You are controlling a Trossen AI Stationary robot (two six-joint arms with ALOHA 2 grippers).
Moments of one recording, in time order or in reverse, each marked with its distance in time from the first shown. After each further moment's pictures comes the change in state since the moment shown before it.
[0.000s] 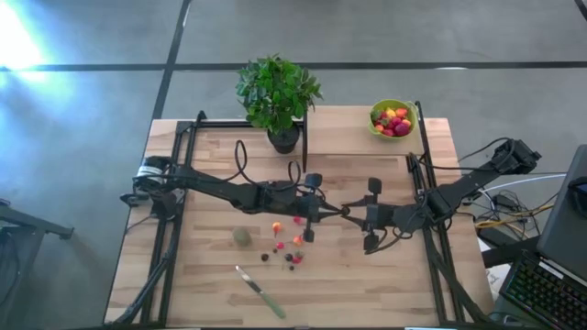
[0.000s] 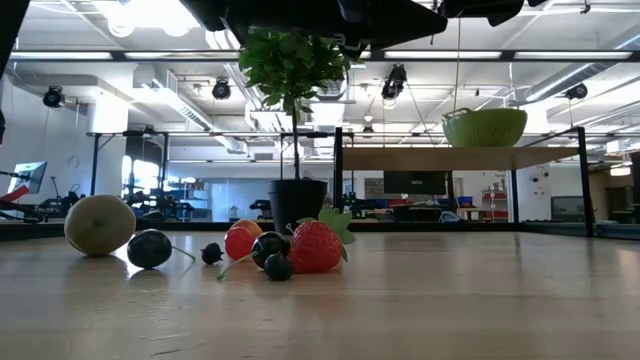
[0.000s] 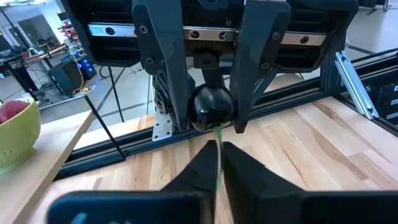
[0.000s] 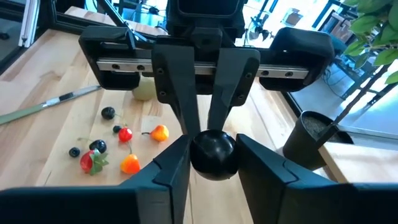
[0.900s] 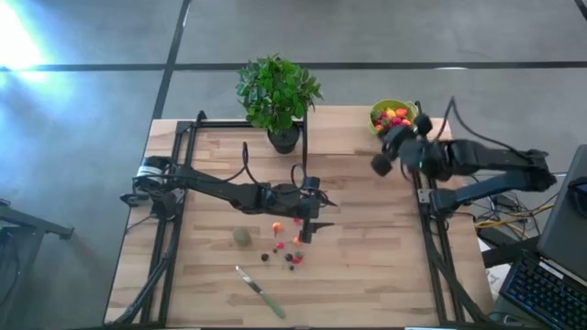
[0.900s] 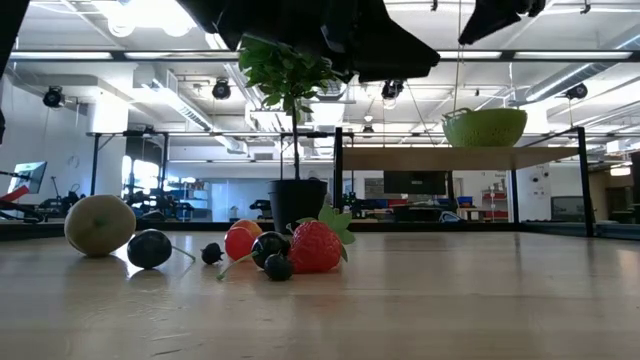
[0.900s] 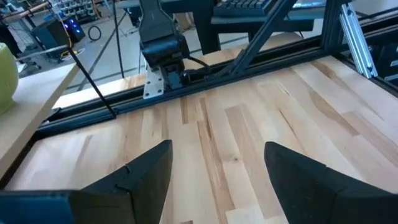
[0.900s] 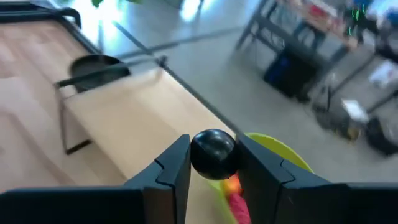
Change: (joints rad) left arm -0.001 -0.001 -0.013 -0.145 -0.020 -0.031; right arm -0.498 -0.118 0.375 -0.743 0.237 0.206
